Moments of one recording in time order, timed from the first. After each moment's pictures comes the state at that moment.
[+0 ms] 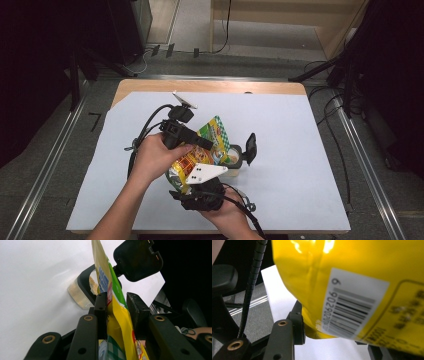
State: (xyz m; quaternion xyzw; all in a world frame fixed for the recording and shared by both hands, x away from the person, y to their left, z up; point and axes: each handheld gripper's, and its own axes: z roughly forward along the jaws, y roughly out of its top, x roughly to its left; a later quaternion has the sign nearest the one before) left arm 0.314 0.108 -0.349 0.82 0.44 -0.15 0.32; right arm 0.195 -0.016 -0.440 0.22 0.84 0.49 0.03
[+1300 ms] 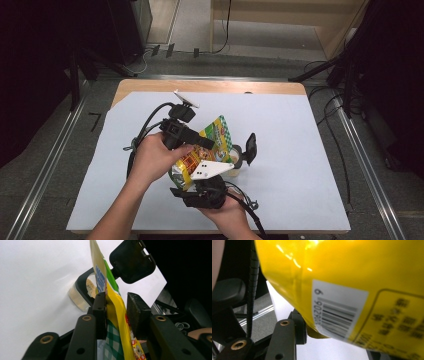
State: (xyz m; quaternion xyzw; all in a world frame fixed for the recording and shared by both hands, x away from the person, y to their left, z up) left arm 0.305 0.102 -0.337 0.83 0.43 -0.12 0.32; right arm 0.199 -0.022 -0.440 0.25 0.82 0.52 0.00
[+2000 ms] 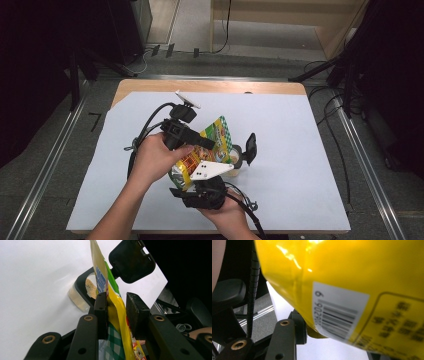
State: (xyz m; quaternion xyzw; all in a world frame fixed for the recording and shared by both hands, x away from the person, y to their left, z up) left arm 0.304 0.101 -0.336 0.84 0.43 -0.12 0.32; right arm 0.197 -0.021 -0.439 0.25 0.82 0.52 0.00
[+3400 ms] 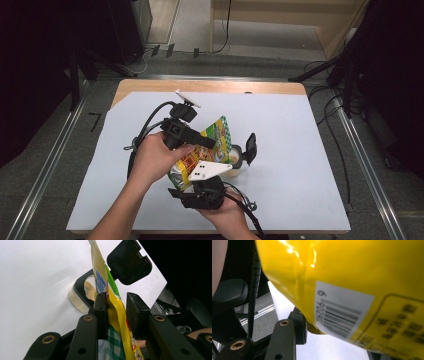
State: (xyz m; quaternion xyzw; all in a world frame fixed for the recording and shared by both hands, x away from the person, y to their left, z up) left arm 0.302 0.099 -0.330 0.84 0.42 -0.11 0.33; right arm 0.196 -0.019 -0.436 0.25 0.82 0.52 0.00
